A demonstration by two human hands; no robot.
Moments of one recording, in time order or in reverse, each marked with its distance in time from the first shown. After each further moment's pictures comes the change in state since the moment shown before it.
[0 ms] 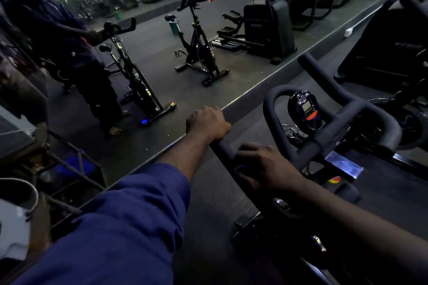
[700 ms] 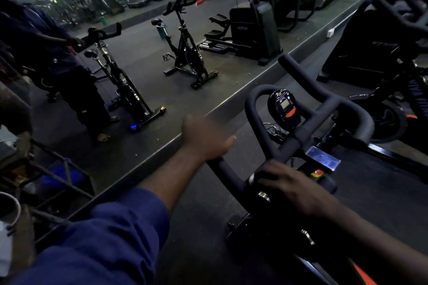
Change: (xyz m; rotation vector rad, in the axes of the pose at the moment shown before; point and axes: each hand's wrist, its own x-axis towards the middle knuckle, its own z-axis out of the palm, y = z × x) left_hand -0.047 0.024 0.014 0.433 0.091 0.295; right_hand -0.094 0.018 -0.023 -0.168 -0.110 -0.083
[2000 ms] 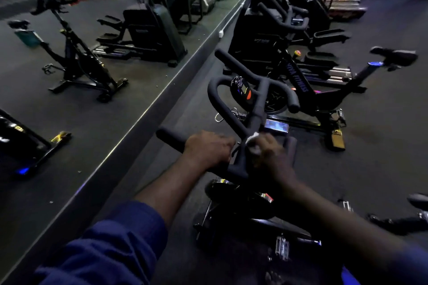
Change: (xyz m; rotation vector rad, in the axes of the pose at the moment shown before) left_hand -0.005 0.017 0.025 -0.224 0.172 0.814; right_hand 0.036 -0.071 0.048 -0.304 0.469 1.035
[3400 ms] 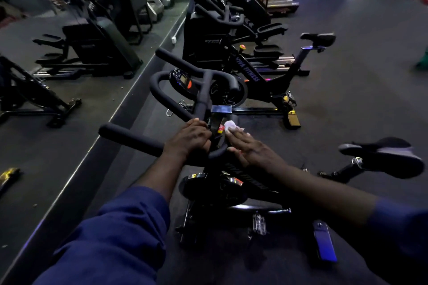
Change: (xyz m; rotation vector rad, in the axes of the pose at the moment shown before) left_hand 0.037 0.061 0.046 -0.300 0.496 0.367; right_hand -0.081 0.068 -0.045 -0.047 -0.119 -0.131
